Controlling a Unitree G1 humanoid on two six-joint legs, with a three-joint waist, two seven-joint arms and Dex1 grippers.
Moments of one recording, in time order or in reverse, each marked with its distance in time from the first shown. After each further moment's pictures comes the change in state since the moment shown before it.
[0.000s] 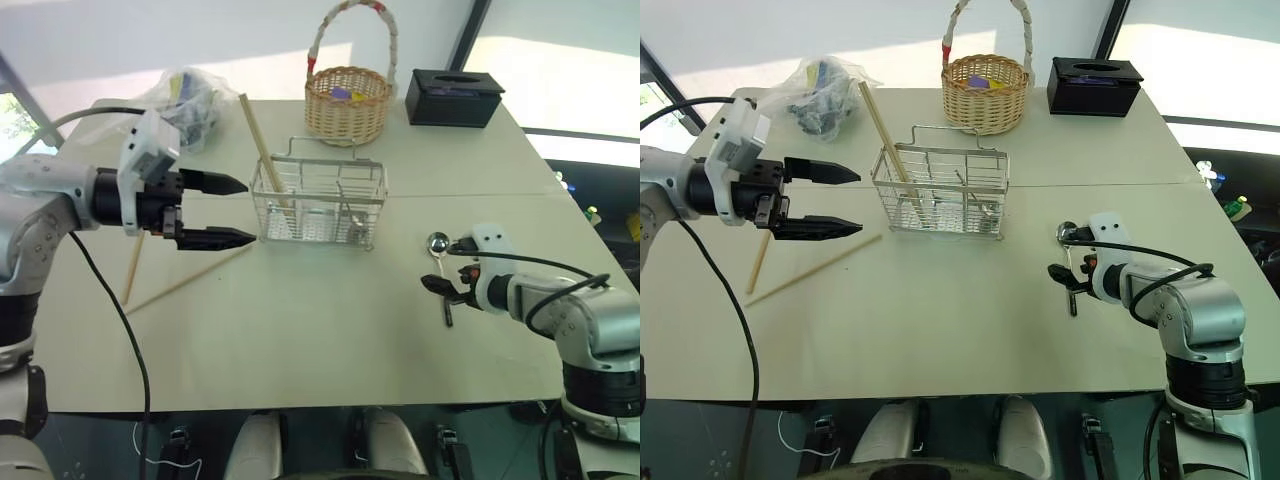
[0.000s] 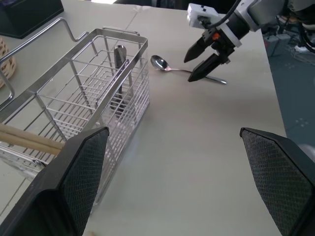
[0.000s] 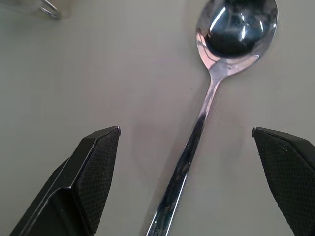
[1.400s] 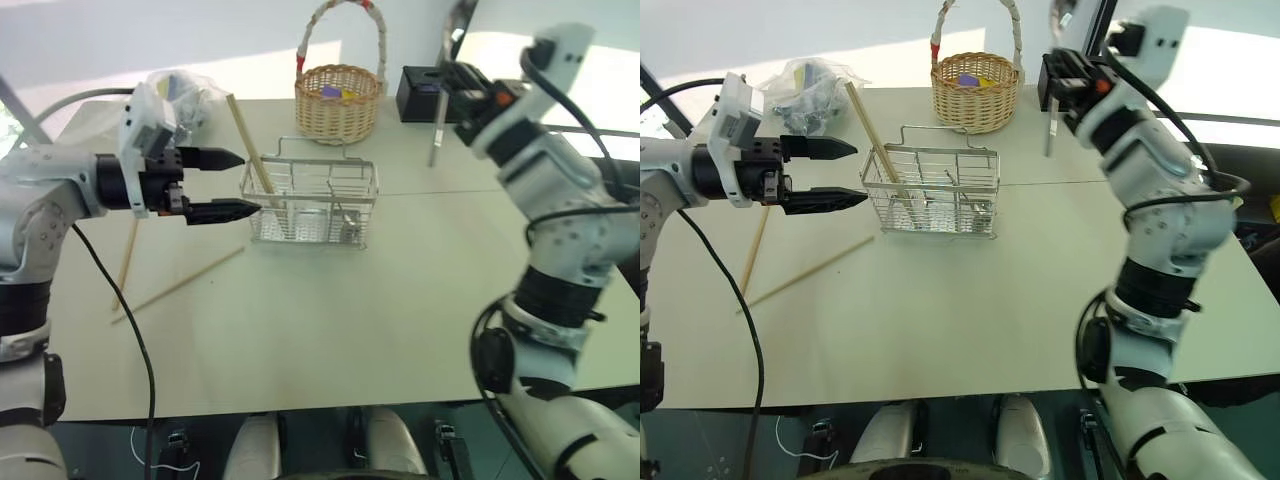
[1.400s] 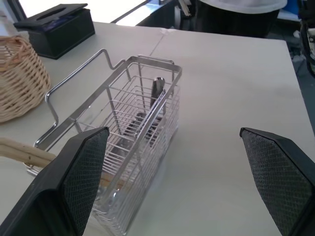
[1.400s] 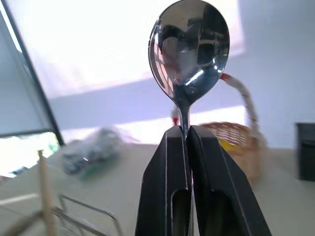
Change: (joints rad) left arm -0.059 -0.077 0.029 0.056 0.026 -0.005 0.118; right arm -0.567 0.365 -0.154 0.155 0.064 -0.585 -0.059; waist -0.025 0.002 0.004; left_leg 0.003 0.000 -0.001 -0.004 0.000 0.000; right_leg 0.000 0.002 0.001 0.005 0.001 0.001
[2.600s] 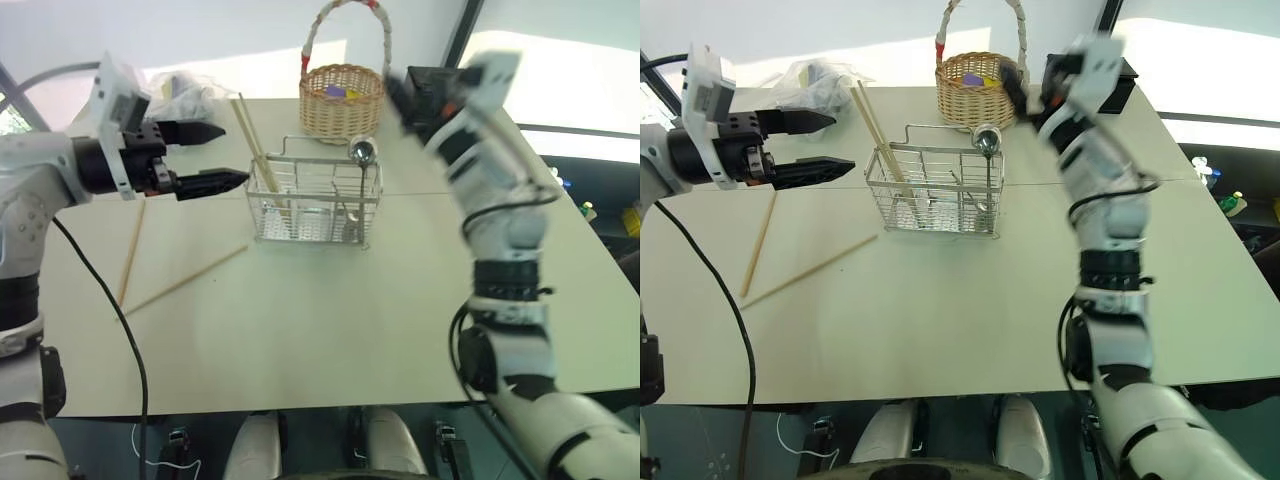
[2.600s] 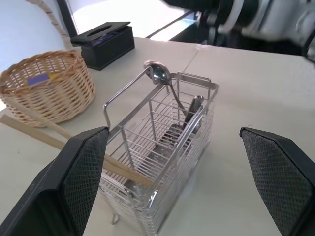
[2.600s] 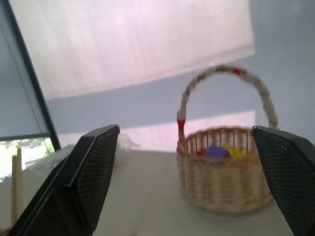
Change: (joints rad) left arm -0.024 0.004 0.083 0.008 -0.009 0.045 0.114; right arm -0.059 -0.093 0.098 0.319 -0.073 -0.394 0.102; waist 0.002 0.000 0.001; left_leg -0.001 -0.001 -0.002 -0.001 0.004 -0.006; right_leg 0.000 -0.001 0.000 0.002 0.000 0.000
